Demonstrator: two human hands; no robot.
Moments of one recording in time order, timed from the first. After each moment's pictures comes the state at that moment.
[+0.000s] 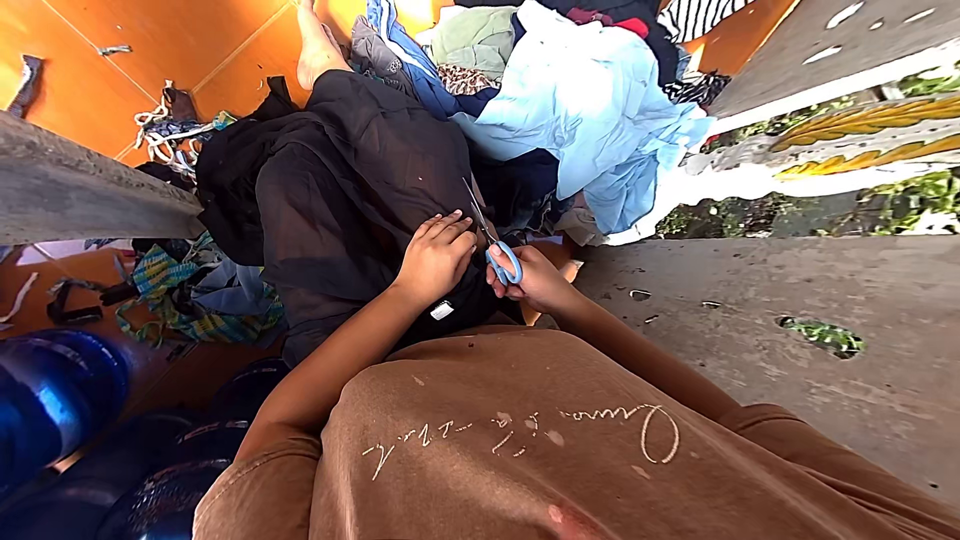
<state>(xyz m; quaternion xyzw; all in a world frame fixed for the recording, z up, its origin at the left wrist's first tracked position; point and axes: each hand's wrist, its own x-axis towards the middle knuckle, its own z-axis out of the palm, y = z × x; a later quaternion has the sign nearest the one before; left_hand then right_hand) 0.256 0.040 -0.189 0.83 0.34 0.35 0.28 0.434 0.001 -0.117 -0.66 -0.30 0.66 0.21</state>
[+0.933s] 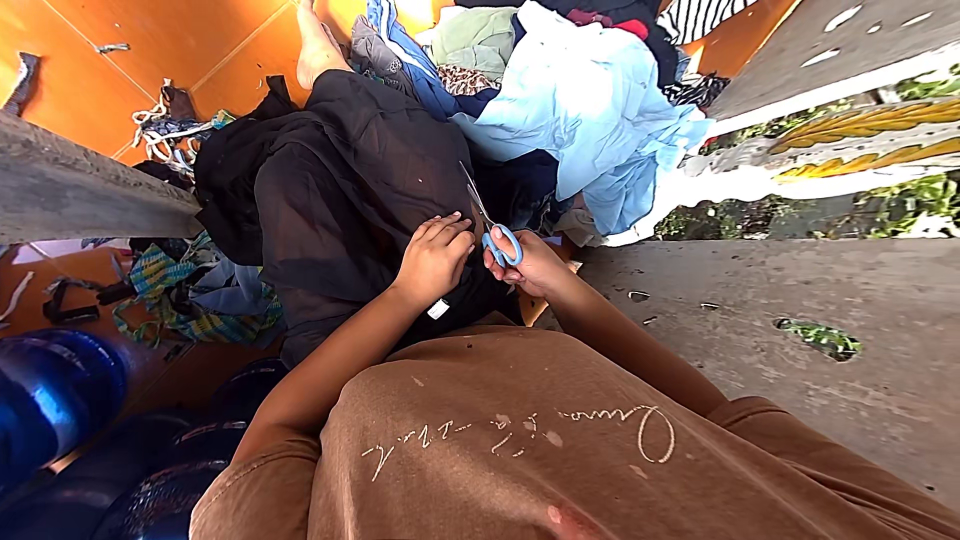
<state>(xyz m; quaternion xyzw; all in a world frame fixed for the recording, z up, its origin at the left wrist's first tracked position) 0.257 0.040 -0.194 0.82 0.34 0.38 0.26 0.437 0.020 -0.125 -0.65 -0.28 0.66 0.24</state>
